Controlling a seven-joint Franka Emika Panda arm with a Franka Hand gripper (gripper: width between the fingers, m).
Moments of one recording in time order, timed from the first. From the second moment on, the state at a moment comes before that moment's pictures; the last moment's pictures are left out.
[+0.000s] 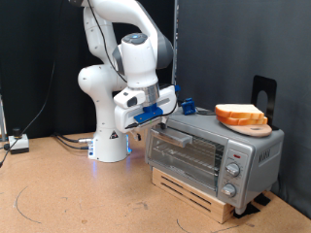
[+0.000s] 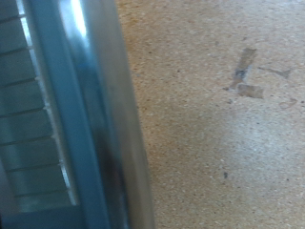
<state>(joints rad) 0.25 -0.41 -0.30 -2.71 0.11 2.29 0.54</state>
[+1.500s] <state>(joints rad) 0.20 -0.08 -0.36 -2.59 0.13 2.51 0.49</state>
